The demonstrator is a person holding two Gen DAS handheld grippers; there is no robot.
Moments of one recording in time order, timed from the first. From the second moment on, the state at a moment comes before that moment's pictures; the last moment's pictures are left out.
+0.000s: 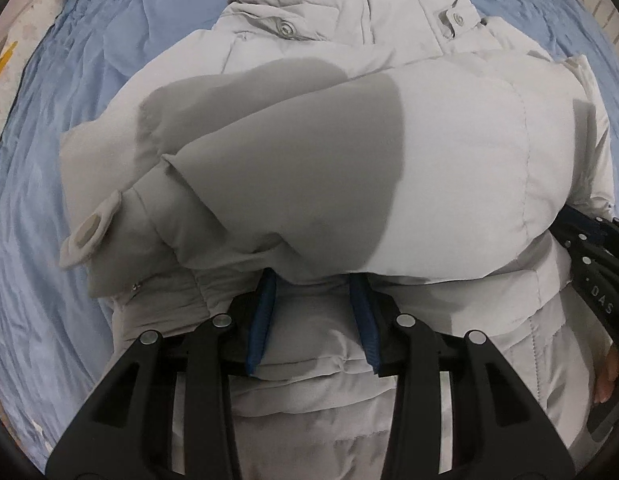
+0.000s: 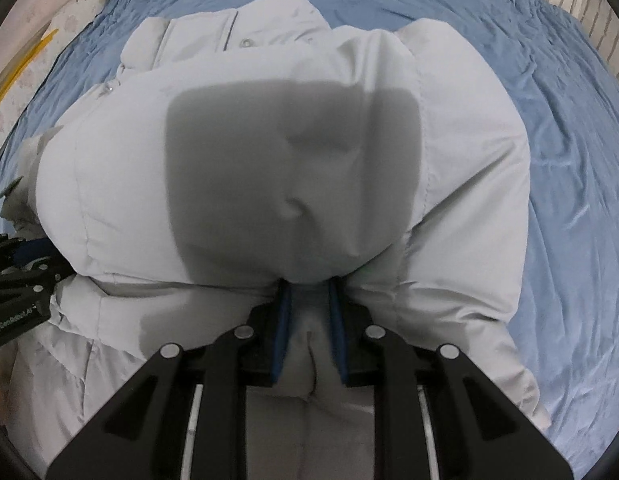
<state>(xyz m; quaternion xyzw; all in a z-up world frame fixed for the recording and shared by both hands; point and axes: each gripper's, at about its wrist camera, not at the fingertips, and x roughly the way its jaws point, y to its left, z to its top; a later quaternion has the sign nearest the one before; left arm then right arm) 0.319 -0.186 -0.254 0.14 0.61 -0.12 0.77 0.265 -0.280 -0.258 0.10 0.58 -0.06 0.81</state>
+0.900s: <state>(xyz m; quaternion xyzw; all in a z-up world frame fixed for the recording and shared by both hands) 0.102 -0.004 -0.163 0.06 0.50 -0.10 0.86 0.010 -0.297 -0.199 0.15 0.49 -0.11 0.85</state>
